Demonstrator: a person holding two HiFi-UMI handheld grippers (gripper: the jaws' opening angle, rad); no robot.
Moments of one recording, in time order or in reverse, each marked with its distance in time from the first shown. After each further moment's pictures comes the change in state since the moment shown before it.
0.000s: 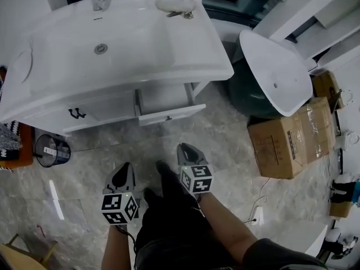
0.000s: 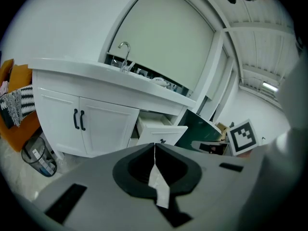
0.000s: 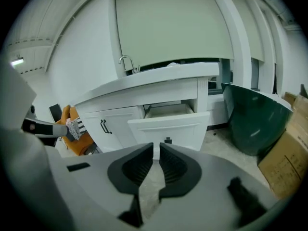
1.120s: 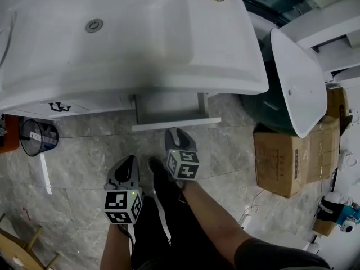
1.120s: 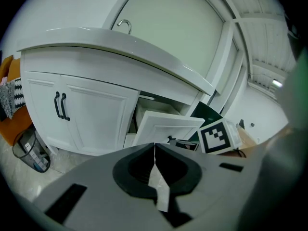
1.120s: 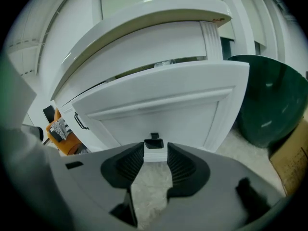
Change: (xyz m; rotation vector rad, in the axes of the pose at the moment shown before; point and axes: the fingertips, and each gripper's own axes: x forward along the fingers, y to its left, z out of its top) left arm 0.132 0.010 -0.024 -0.030 0.069 0.059; right arm 0.173 -0.047 -0.033 0.065 0.095 -0.006
